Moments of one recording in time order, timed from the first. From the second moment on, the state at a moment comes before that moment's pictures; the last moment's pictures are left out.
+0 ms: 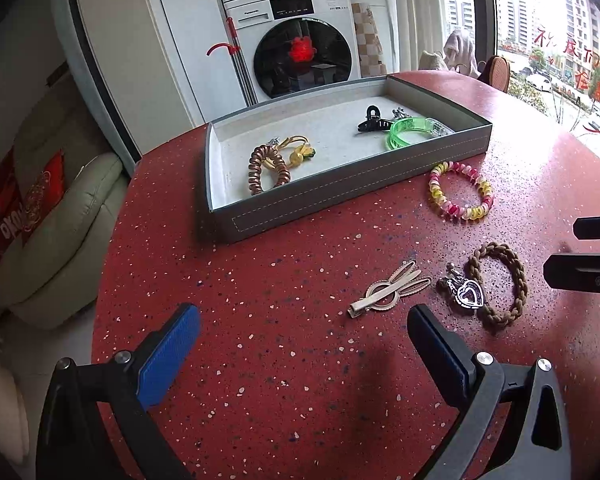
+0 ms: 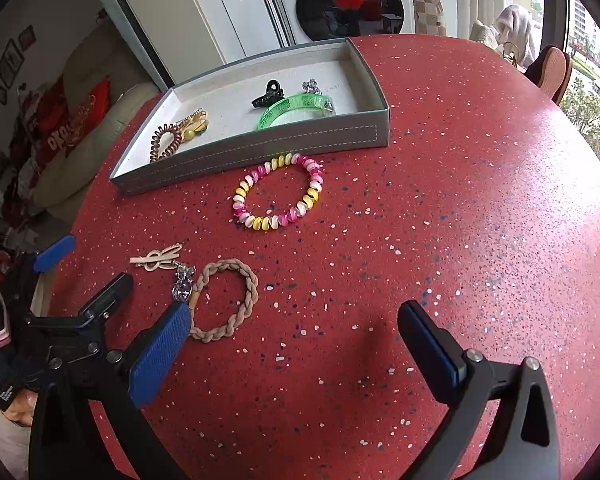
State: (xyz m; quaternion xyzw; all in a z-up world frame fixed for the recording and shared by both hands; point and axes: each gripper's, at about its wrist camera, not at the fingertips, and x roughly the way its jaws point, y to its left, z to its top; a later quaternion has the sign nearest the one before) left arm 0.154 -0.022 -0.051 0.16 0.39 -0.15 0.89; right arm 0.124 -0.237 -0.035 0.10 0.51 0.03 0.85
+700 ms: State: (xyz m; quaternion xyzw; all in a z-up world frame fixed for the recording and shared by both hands) left arm 0.170 -0.046 -0.057 0.22 0.40 -0.20 0.87; right arm 0.136 -0.201 -0.043 0.00 0.52 0.02 0.86
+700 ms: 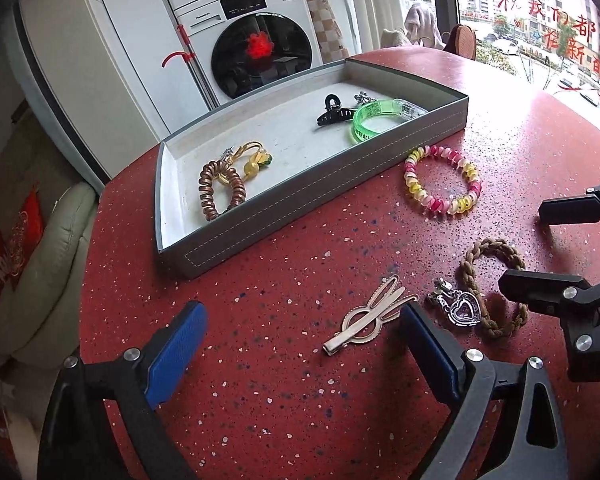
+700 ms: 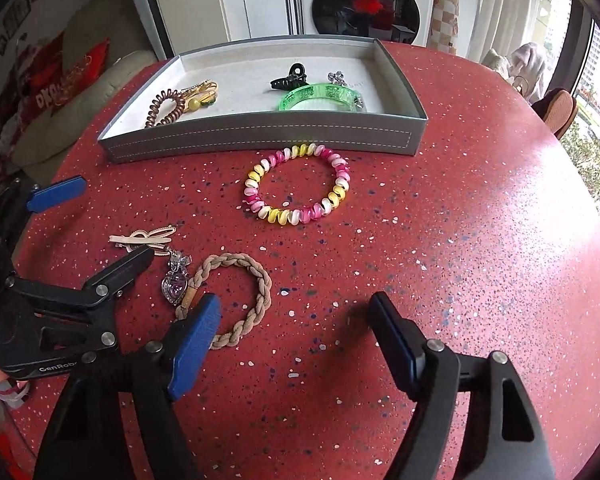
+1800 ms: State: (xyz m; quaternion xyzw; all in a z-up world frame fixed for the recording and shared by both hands) left arm 0.158 -0.016 -0.047 0.06 0.45 -0.20 0.87; right arm 0.125 -0.188 -0.034 -0.01 0.50 0.04 0.87
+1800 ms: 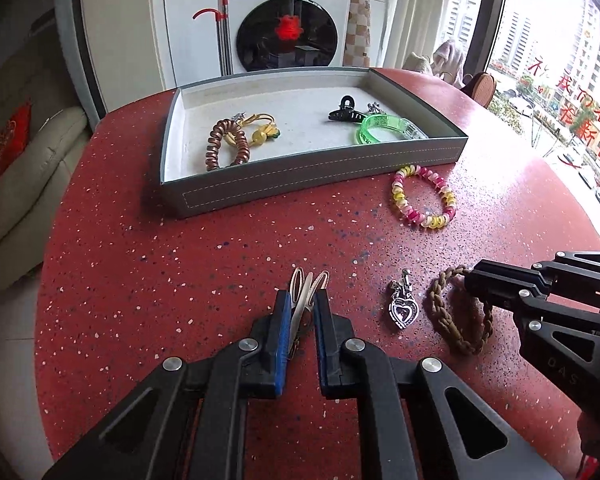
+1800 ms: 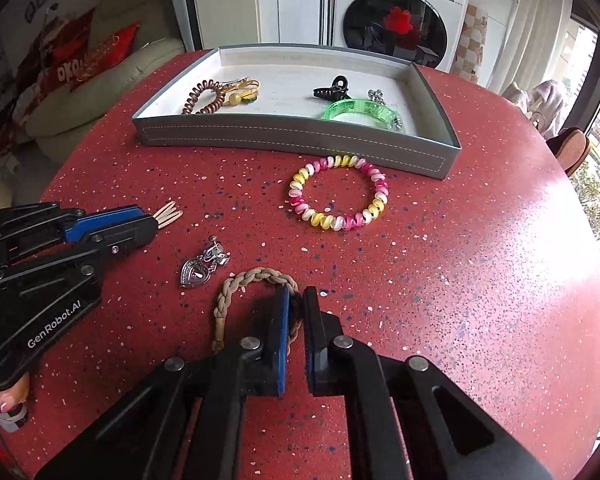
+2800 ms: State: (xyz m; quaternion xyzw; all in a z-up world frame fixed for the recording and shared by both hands) left arm 0.141 -0.001 -0.042 0.04 0.45 -0.12 0.88; right arm 0.099 -0.221 -0.011 0.05 0.47 0.05 0.88
